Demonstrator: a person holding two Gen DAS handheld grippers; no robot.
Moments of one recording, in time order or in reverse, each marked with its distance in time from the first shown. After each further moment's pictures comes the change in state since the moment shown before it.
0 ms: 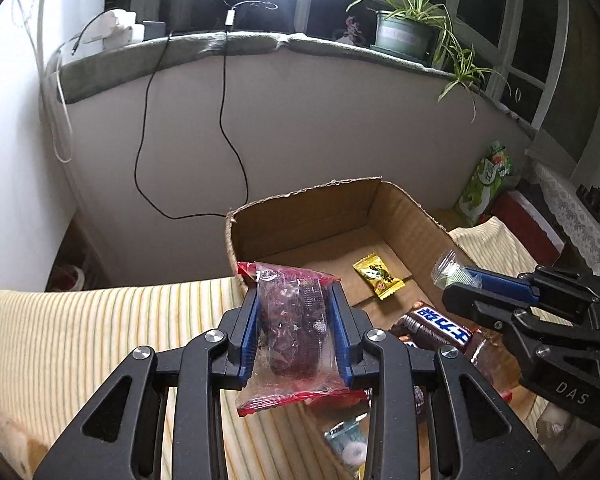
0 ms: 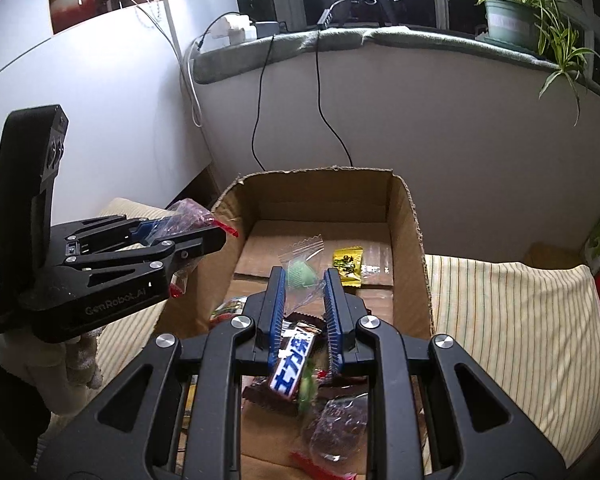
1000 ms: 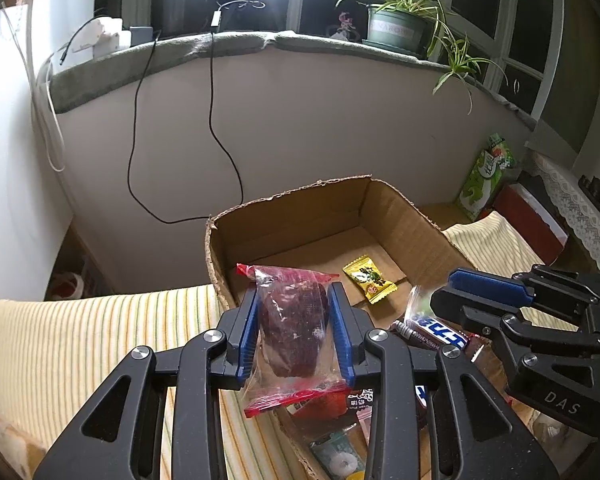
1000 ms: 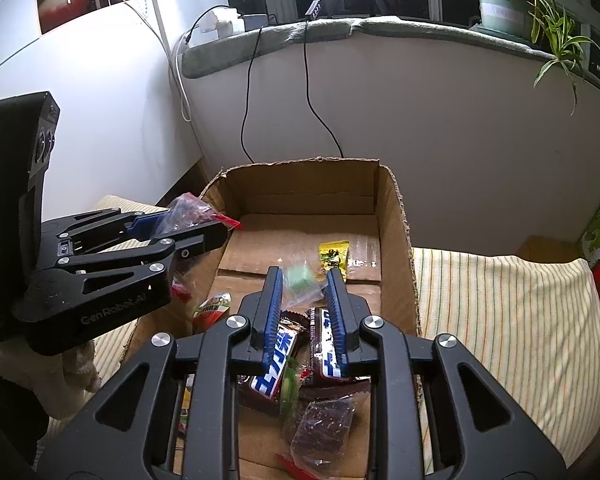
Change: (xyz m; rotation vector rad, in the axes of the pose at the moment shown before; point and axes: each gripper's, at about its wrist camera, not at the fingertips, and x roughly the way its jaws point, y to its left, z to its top) left arm 0.006 -0.012 0.003 0.034 0.007 0.007; right arm 0.005 -0.010 0.000 0.017 0.024 -0.019
